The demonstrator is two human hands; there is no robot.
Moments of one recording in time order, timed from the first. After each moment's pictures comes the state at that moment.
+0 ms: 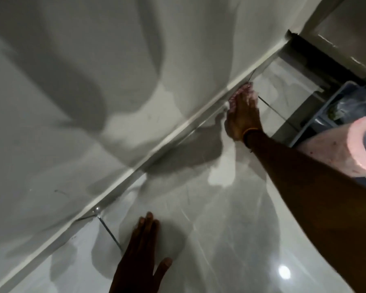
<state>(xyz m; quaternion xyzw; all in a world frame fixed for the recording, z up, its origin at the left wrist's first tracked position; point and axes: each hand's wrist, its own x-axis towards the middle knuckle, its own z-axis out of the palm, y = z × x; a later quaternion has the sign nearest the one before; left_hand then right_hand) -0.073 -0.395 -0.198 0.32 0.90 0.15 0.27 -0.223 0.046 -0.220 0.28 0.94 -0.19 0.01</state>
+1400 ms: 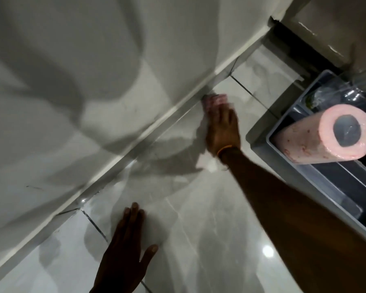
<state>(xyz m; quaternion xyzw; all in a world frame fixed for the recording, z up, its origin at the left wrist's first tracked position) -0.073 -0.394 -0.195 0.30 0.90 0.15 0.29 -0.169 -0.008 -0.213 0.26 0.96 -0.11 0.07</state>
